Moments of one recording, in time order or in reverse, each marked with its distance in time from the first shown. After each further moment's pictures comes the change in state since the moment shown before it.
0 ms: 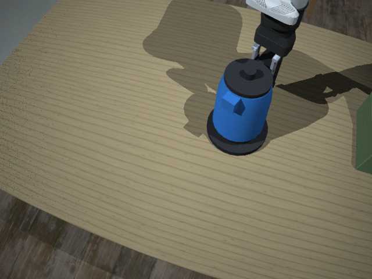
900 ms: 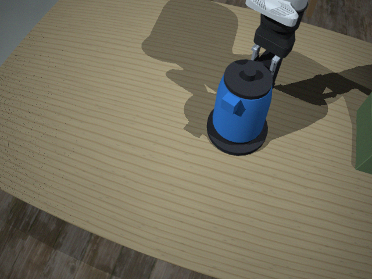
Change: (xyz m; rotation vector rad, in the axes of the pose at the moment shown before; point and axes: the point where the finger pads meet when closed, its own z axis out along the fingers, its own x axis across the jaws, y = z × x) arm 0.000 0.000 0.003 0.000 0.000 -0.001
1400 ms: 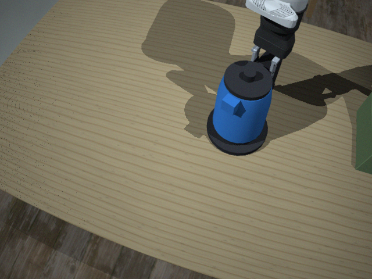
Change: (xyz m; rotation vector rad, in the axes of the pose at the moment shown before) arm 0.000 0.000 0.003 -0.001 0.000 -0.001
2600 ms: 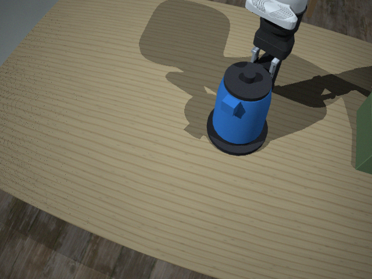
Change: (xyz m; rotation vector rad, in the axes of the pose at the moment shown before) arm 0.000 0.000 0.003 0.001 0.000 0.000
